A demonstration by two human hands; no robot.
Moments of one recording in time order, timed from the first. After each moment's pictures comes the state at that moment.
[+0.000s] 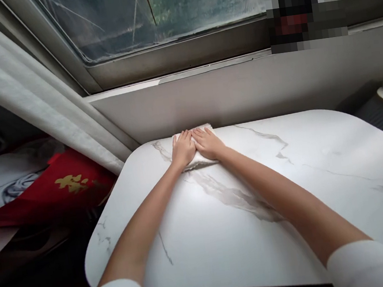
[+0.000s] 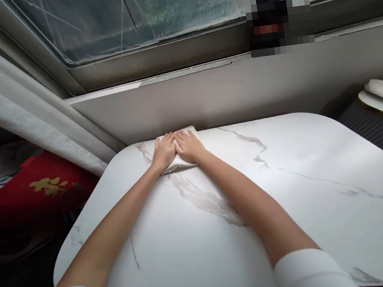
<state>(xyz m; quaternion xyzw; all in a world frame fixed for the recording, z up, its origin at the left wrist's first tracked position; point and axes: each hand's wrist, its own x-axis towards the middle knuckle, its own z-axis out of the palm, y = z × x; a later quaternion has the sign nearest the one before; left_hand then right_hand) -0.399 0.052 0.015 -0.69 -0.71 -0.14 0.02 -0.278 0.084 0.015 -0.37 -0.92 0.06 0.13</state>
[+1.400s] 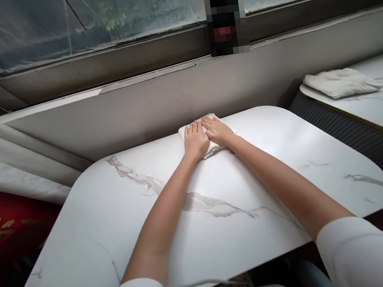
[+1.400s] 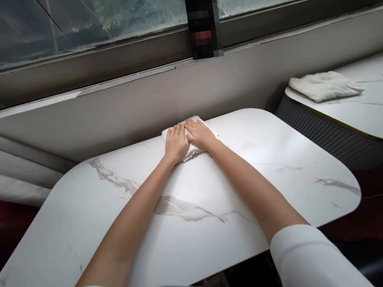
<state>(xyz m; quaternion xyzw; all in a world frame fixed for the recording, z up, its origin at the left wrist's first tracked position) -0.235 0.094 0.011 -0.77 -0.62 -0.12 0.01 -0.116 0.120 0.014 -0.48 -0.87 0.01 0.12</state>
